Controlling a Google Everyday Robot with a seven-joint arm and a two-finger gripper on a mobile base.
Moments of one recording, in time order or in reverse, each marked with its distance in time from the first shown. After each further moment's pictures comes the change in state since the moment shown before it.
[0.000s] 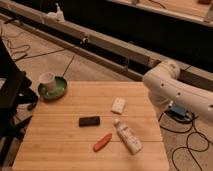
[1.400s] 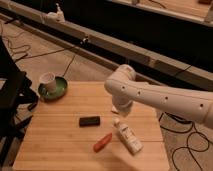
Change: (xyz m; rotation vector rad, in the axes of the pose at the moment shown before) arm -0.187 -0.019 -0.017 0.017 -0.199 -0.390
